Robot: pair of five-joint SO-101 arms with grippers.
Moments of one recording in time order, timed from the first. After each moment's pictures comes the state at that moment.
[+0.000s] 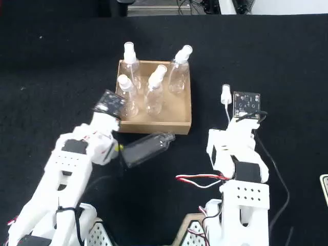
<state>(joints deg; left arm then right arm) 5.4 -38.9 64.7 42.0 -22.4 7.6 -63.8 71.8 50.3 -1.6</state>
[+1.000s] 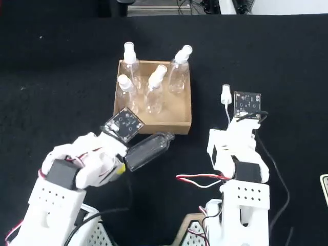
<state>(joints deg) 14.5 -63.0 53.7 77.8 -29.1 7.8 -63.8 71.8 50.2 -1.6</state>
